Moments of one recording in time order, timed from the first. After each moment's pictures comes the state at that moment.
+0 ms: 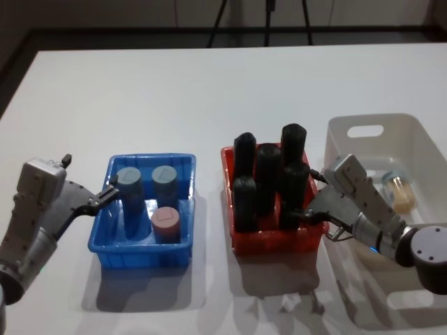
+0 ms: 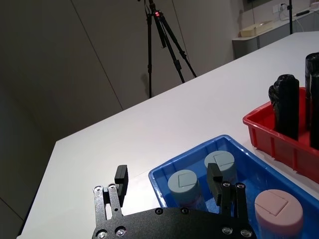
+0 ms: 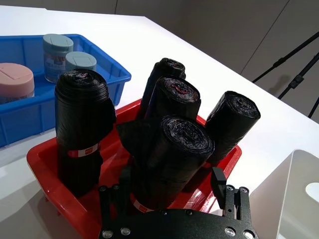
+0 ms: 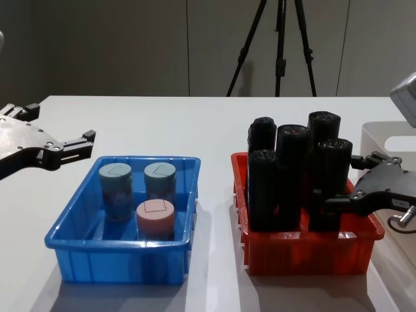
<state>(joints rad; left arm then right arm) -0.20 0.60 0.45 -1.41 -0.25 -0.12 0.03 0.35 0.34 -0.41 -1.11 0.05 -0.08 0.36</state>
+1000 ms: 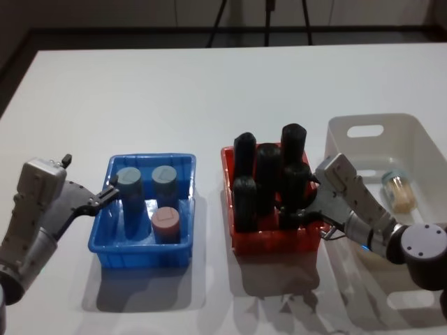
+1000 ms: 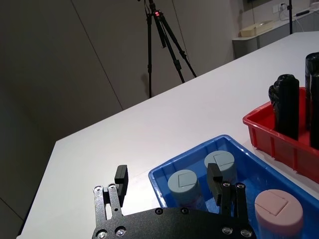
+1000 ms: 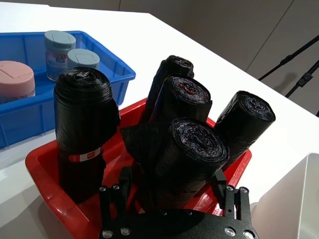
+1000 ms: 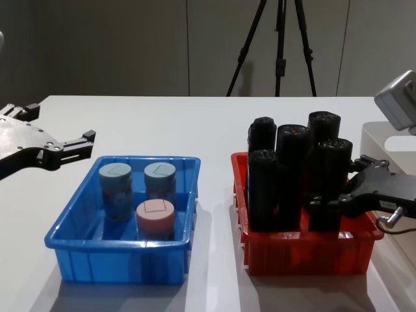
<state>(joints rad) -0.20 0.60 0.45 -1.41 -0.25 -0.12 0.03 0.38 0.30 -0.40 -1.04 0.01 -0.09 0.38</state>
